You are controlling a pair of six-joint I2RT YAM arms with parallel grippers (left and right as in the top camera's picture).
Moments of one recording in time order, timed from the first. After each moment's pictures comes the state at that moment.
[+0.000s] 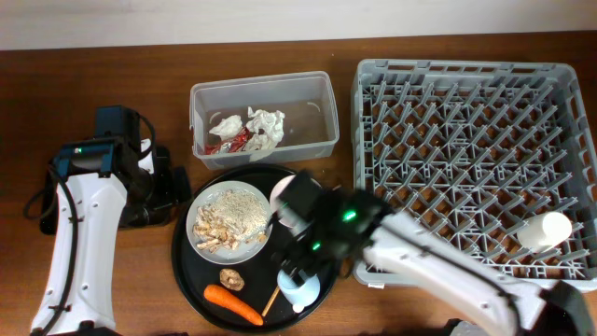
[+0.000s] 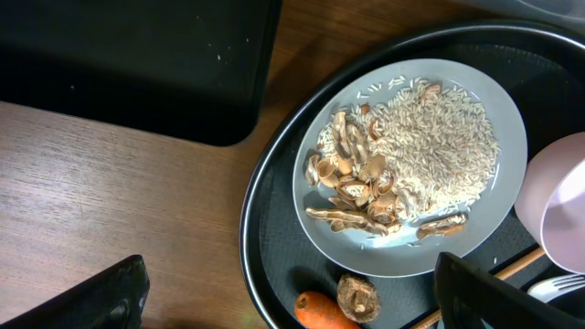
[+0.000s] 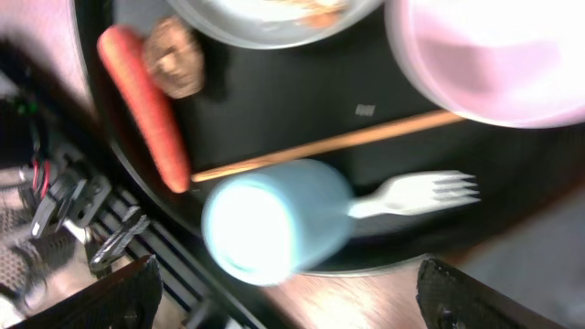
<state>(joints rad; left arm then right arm) 0.09 1.48 1.33 -1.29 0.01 -0.21 0.90 1.53 1.25 -1.03 -0.22 0.22</state>
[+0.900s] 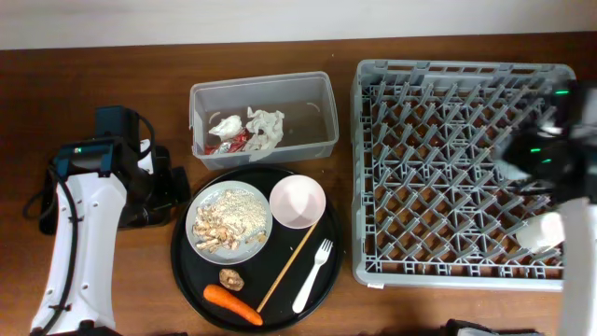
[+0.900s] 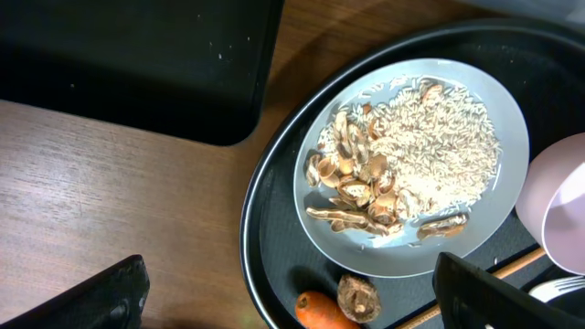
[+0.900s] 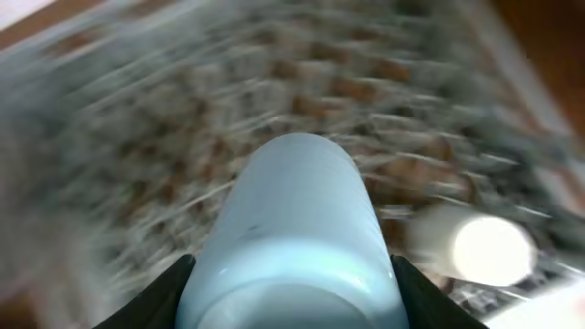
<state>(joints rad) 0.10 1.48 1.33 -1.29 0.01 -0.21 -0.29 1.32 1.47 -1.13 0.14 0.30</state>
